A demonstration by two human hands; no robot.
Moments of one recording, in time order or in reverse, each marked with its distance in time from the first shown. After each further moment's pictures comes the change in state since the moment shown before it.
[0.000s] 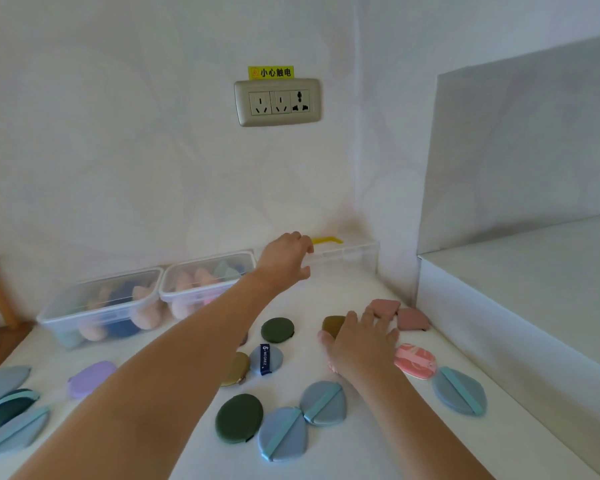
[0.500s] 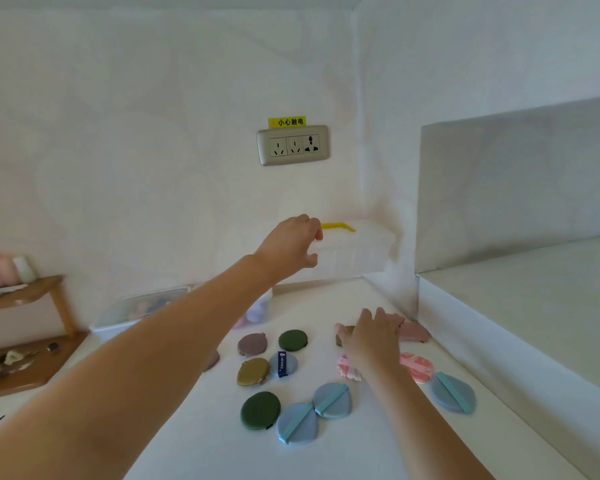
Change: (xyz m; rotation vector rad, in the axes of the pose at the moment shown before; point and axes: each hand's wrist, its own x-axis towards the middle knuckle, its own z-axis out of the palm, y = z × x) left_hand -0.019 0.031 -0.111 0.005 0.044 0.057; right_hand 0.006 0.011 -0.004 0.087 0.223 -0.042
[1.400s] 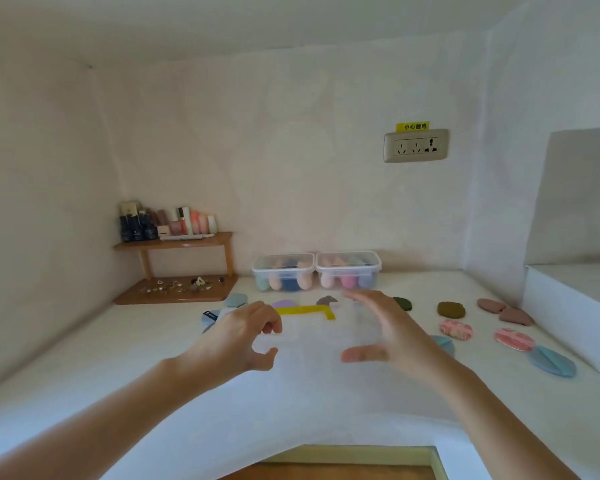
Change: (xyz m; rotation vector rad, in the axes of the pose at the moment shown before) left_hand -0.356 -0.041 -0.101 -0.088 -0.020 -0.256; right_hand -0.173 -0.075 -0.044 0.651 -0.176 -0.972
